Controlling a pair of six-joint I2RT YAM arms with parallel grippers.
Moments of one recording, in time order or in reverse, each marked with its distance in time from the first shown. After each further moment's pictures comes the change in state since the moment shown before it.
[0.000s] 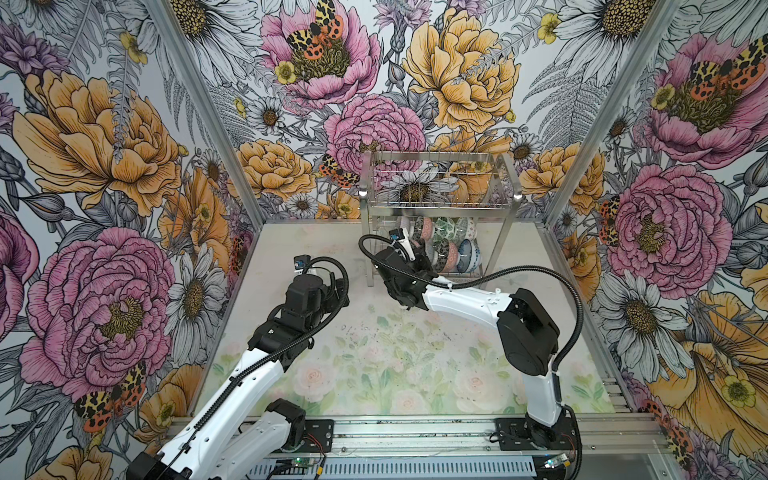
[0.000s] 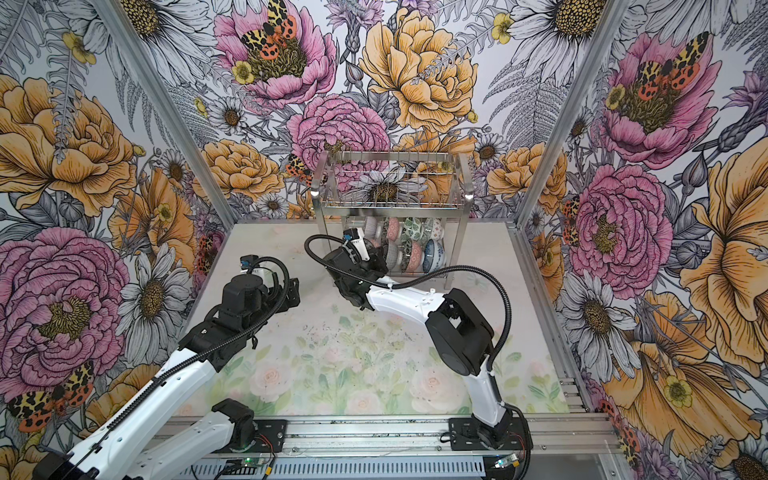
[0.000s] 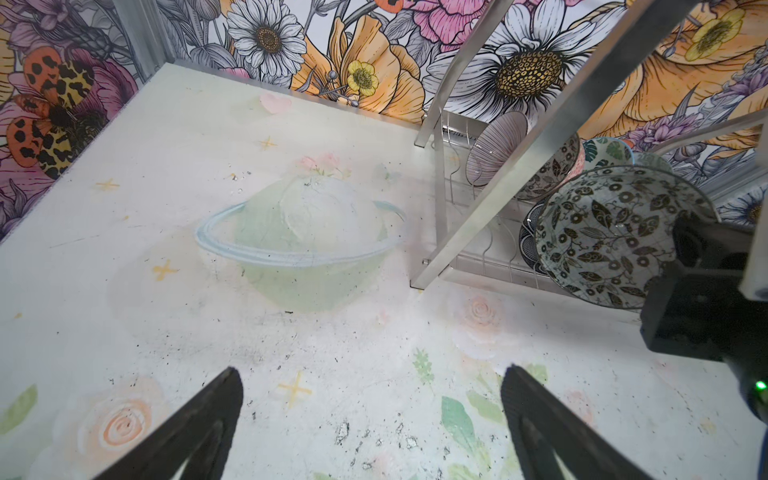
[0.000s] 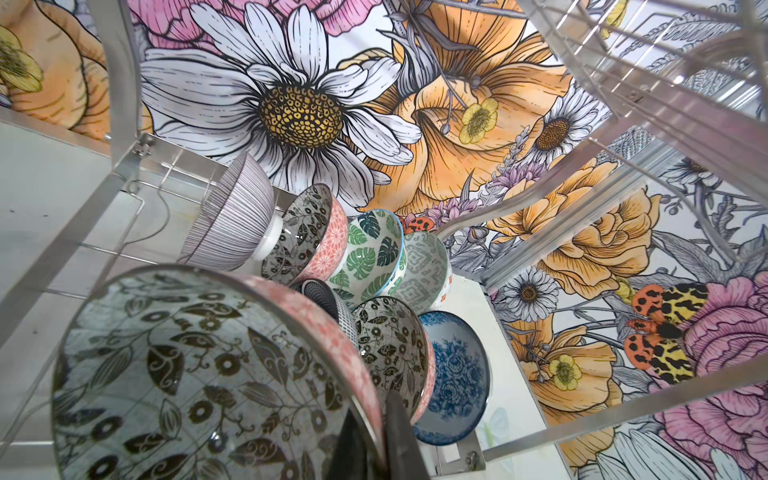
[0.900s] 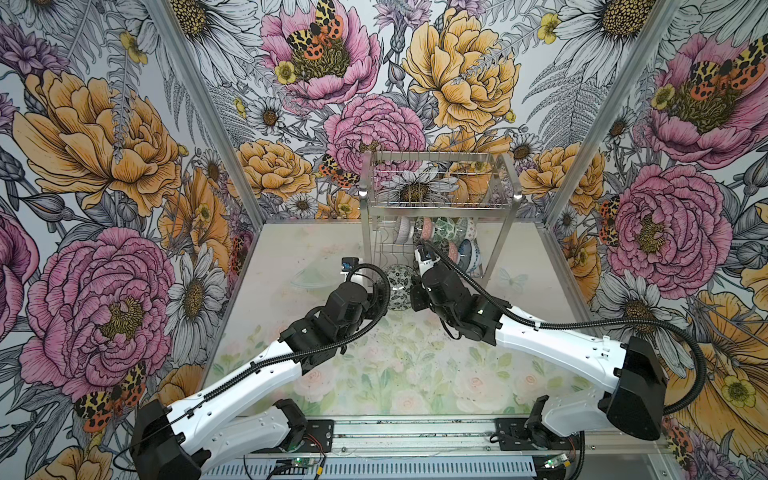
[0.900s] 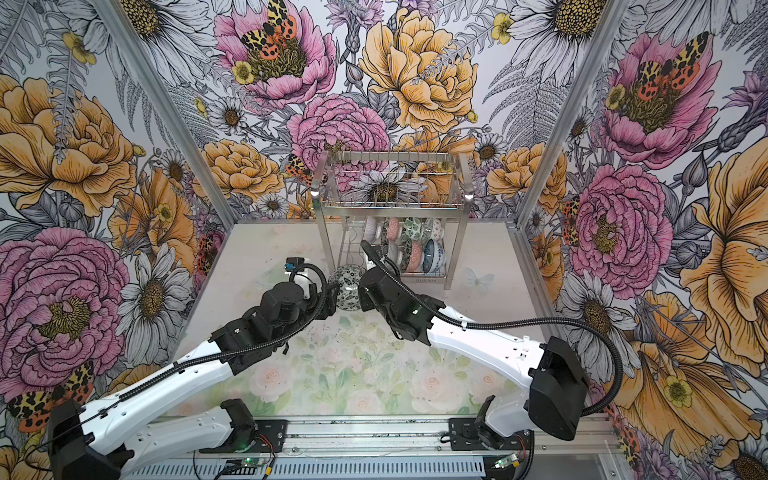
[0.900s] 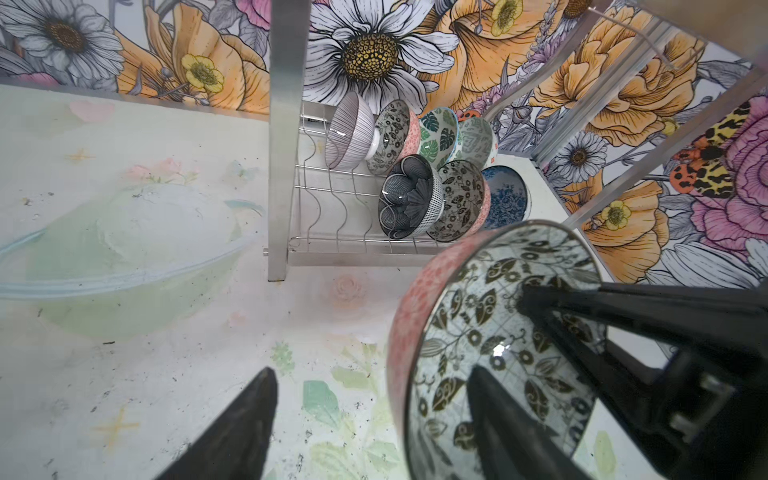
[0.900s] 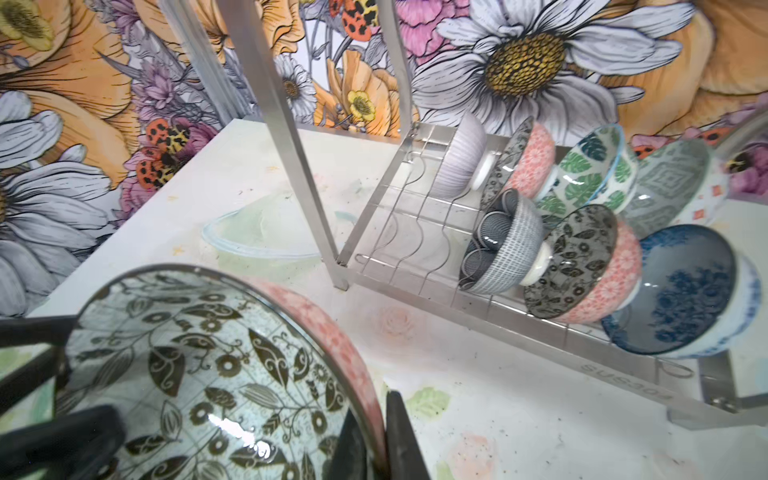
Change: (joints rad) left arm -0.391 0.096 0.067 0.102 -0.116 -0.091; right arm 0.068 -0.623 -0.446 -0.056 -0.697 0.325
